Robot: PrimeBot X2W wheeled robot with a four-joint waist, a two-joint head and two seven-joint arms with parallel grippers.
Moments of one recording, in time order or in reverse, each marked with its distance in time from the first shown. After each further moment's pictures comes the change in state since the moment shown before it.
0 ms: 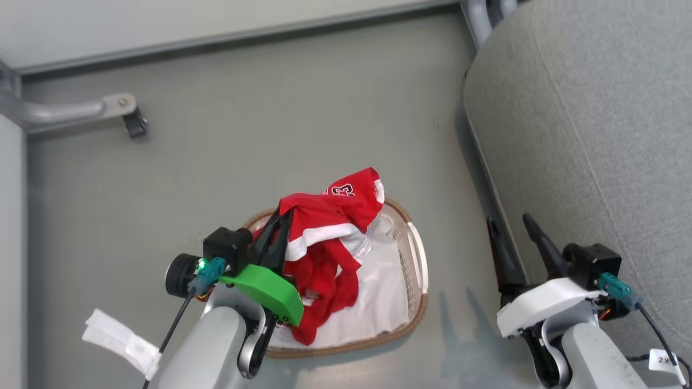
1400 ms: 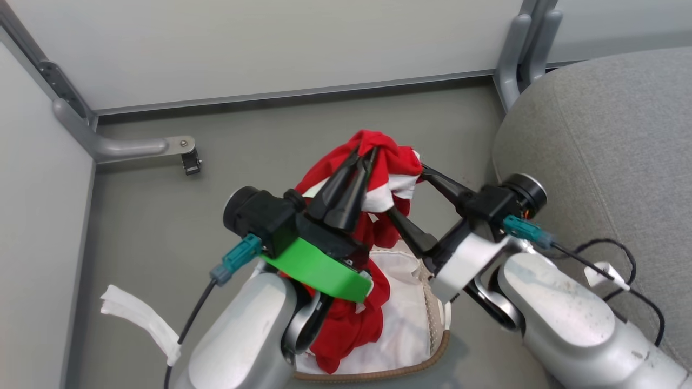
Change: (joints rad) left arm -0.051 -0.044 -0.099 -0.387 -0.045 -0.039 0.000; right arm -0.353 -0.187 0.581 -0.081 0.087 0.001 0.000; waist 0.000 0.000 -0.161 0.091
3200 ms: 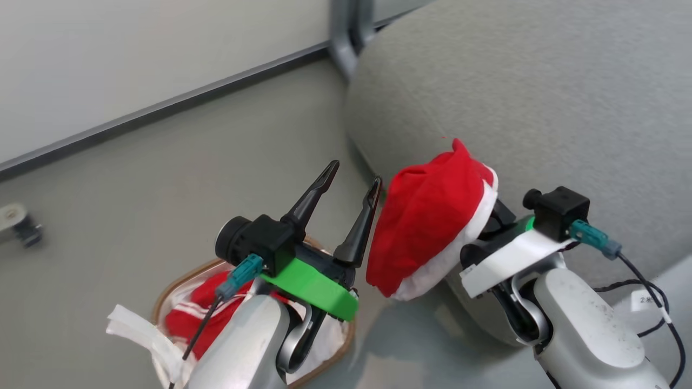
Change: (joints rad) left arm 0.069 -0.001 0.026 0.074 0.056 0.000 -0.001; right arm 0.165 0.073 -0.276 -0.036 0.079 0.000 -0.001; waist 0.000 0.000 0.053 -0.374
